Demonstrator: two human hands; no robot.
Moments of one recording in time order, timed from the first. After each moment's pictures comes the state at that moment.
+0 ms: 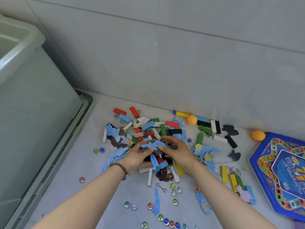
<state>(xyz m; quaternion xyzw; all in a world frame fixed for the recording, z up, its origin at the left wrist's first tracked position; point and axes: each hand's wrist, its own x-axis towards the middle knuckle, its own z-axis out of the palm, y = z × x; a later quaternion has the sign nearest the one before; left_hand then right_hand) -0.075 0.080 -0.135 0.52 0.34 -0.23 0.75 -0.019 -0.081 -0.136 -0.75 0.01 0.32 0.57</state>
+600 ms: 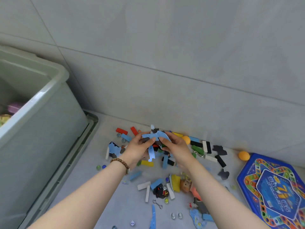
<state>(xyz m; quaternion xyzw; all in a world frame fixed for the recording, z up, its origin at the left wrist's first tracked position) -0.025 0.092 -0.049 0.56 0.28 -0.13 0.77 0.017 -0.055 -0.044 -0.69 0.03 0.28 0.67</state>
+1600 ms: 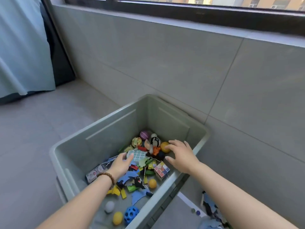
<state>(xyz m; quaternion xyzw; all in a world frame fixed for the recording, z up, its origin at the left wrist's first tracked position) -0.239 0.463 0.076 0.70 0.48 0.02 0.53 -0.067 0.309 0.106 -0.86 -0.48 0.15 0.11</state>
